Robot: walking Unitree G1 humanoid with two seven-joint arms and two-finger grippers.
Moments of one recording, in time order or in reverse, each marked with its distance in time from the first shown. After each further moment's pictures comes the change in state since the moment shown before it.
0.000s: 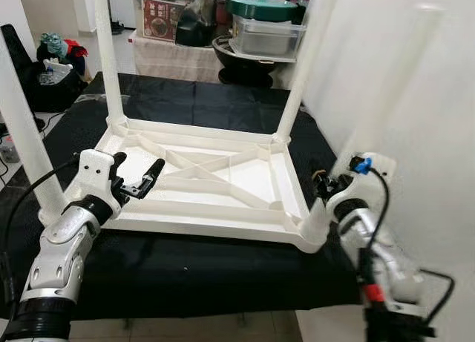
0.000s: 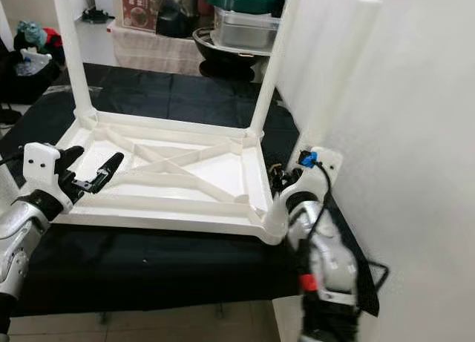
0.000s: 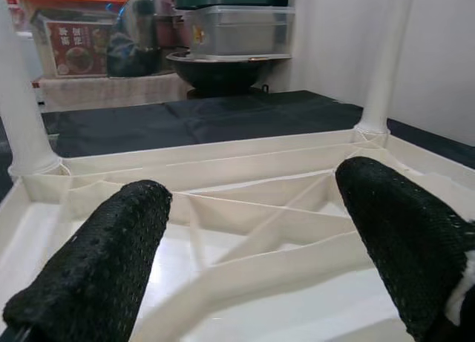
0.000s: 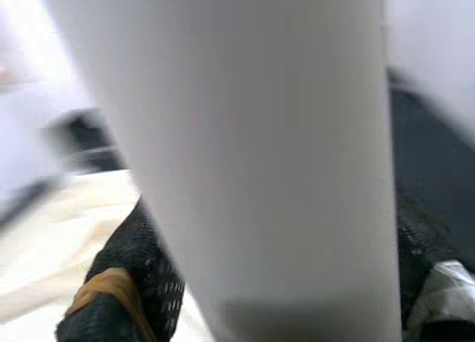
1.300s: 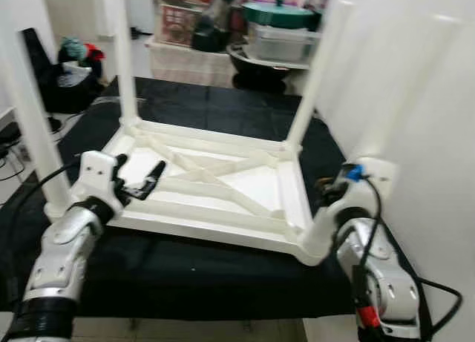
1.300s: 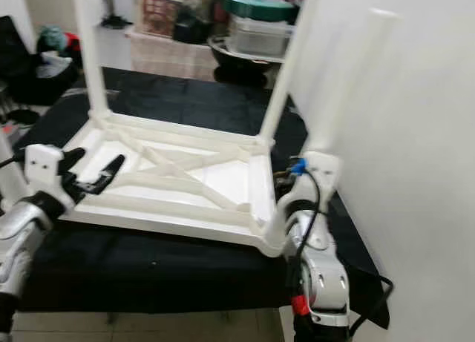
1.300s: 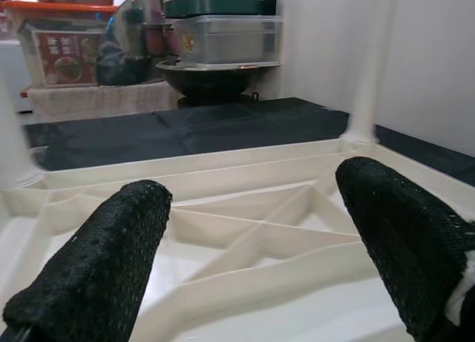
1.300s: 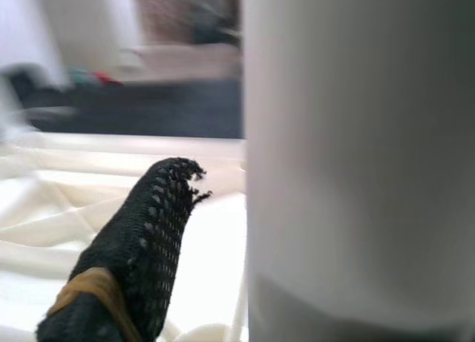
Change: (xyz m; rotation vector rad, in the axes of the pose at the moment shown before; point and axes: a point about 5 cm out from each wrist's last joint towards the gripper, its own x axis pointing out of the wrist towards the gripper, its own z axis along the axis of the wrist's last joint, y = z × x) left arm 0.006 -0.008 0.002 -0.008 -0.011 -0.039; right arm 0.002 0.007 -0.005 -0.207 0.032 -0.095
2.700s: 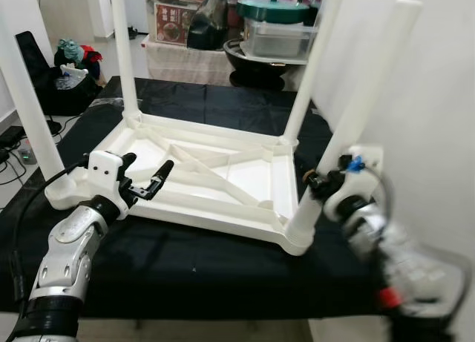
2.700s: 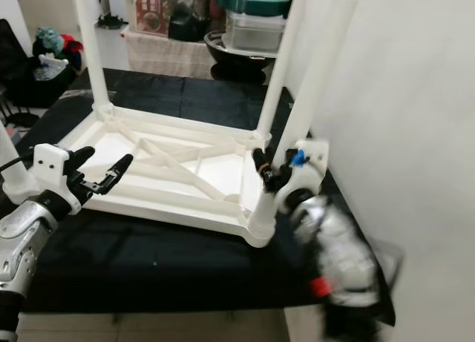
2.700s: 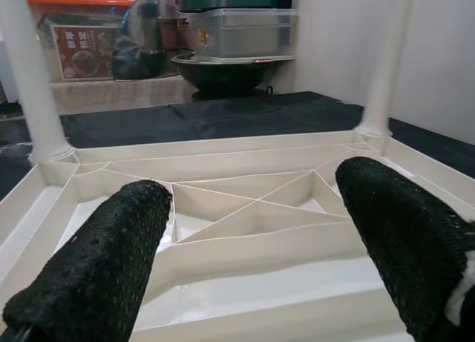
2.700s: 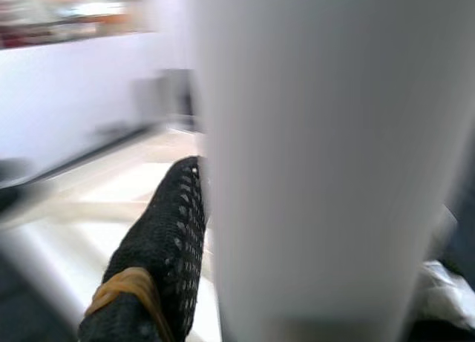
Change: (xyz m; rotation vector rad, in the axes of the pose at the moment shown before) left arm -0.002 0.002 -0.002 0.002 0.007 0.000; right arm -0.006 -0.012 0.037 -0.049 -0.061 0.436
